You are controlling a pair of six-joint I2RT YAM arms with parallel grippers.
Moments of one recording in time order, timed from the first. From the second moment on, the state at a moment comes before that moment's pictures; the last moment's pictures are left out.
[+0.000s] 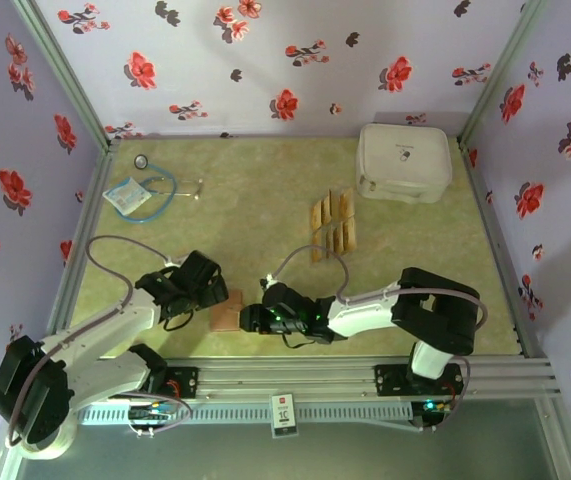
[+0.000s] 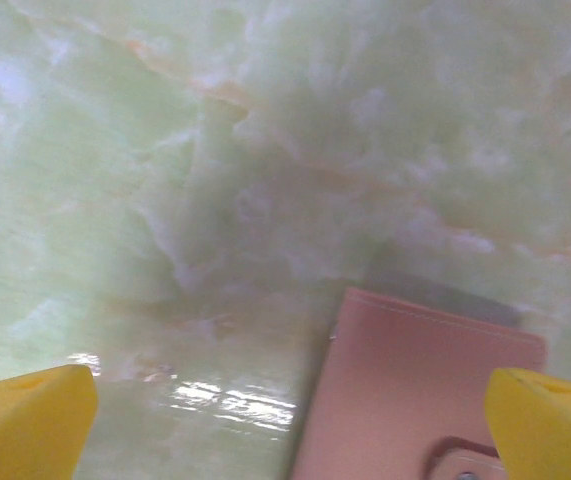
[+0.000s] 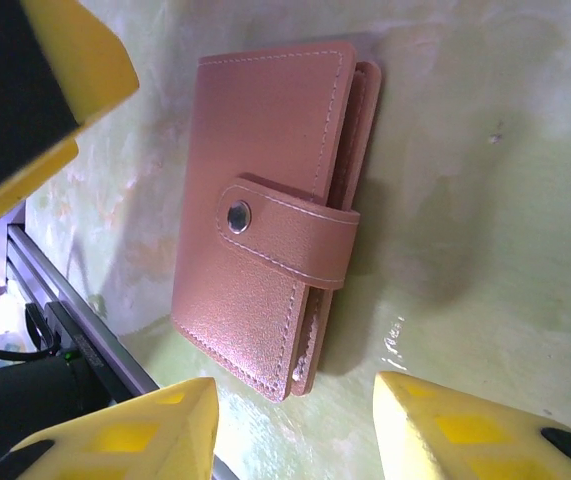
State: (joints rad) left arm -0.68 1.04 0.56 -0.73 -0.26 -0.93; right arm 1.24 1.69 0.68 0.33 -0.07 1.13
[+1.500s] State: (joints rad) left arm -0.60 1.10 0.64 -0.68 -0.18 -0.85; right arm 1.20 1.78 0.76 0.40 -0.13 1.16
